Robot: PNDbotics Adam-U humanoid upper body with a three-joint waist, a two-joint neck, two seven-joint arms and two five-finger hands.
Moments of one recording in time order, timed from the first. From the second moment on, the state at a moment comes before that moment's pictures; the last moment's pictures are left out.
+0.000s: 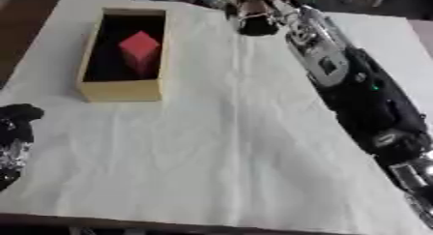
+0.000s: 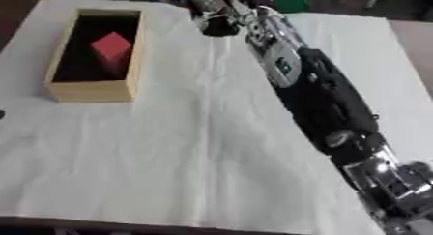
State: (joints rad) left arm -0.16 0.21 0.03 -1.82 0.09 -0.06 -0.27; right arm -0.82 -0.49 0.19 -1.34 0.55 0.11 -0.01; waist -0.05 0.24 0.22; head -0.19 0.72
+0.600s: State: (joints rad) left arm -0.15 0.21 0.04 -1.82 0.08 -0.06 -0.26; right arm -0.57 -0.63 0.03 -1.39 0.18 0.17 -0.28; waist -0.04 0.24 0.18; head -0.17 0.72
